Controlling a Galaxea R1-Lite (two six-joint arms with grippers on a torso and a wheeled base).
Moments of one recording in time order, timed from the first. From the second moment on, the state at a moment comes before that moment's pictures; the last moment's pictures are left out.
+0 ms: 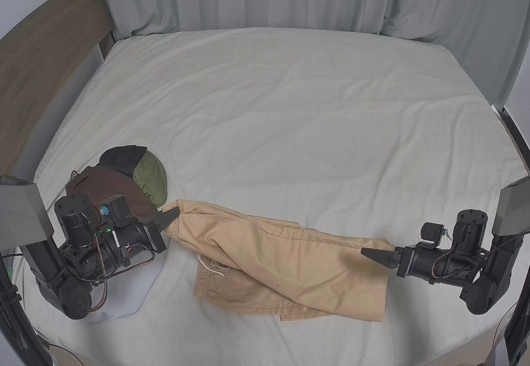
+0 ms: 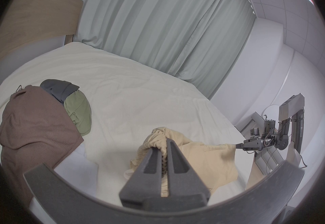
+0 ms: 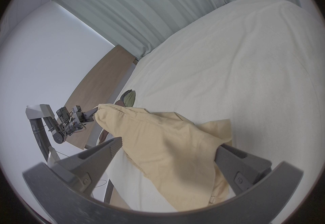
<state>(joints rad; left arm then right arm) -0.21 2.00 -0.29 -1.55 -0.36 -0.28 0.23 2.10 -0.17 -1.55 0.50 0.43</state>
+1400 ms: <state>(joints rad) -0.19 1.97 -0.38 -1.55 -0.37 -0.29 0.32 2.01 -0.29 -1.55 0.46 0.43</state>
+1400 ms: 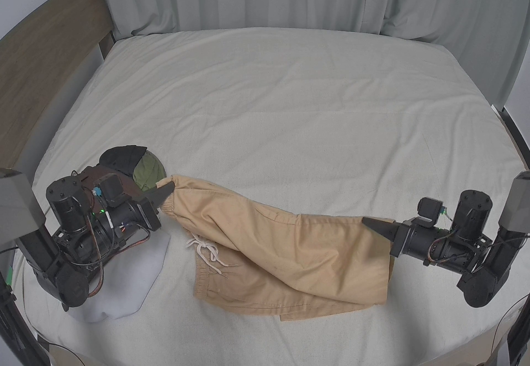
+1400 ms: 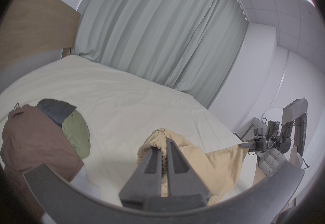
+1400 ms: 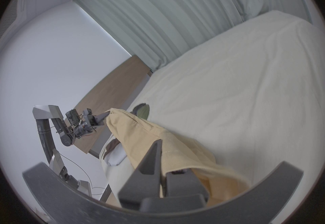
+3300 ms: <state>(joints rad) -0.11 1.92 -0.46 -1.55 -0.45 -0.29 0.19 1.91 -0.50 -1.55 0.46 0.43</state>
